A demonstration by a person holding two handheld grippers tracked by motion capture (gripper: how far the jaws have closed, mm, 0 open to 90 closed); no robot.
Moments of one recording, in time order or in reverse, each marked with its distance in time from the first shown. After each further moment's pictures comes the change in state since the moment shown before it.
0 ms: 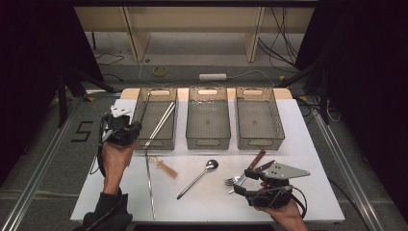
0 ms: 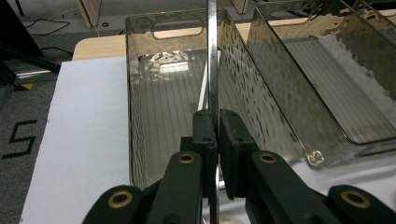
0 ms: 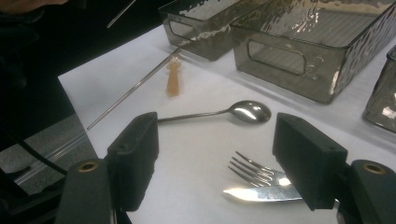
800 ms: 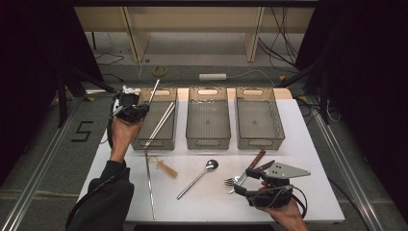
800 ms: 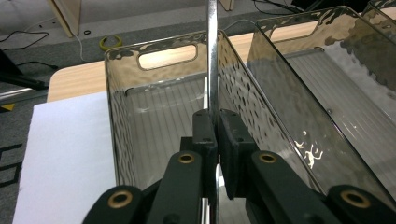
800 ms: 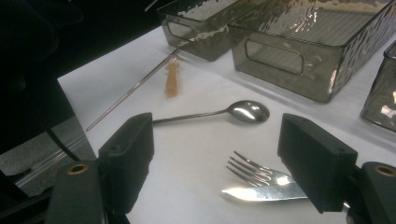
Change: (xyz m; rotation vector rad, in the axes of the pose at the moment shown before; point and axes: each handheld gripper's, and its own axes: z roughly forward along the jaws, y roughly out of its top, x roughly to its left) left arm 0.010 0.044 0.060 0.028 -0.062 0.076; right arm -0.002 -0.001 0.000 -0.003 0.000 0.005
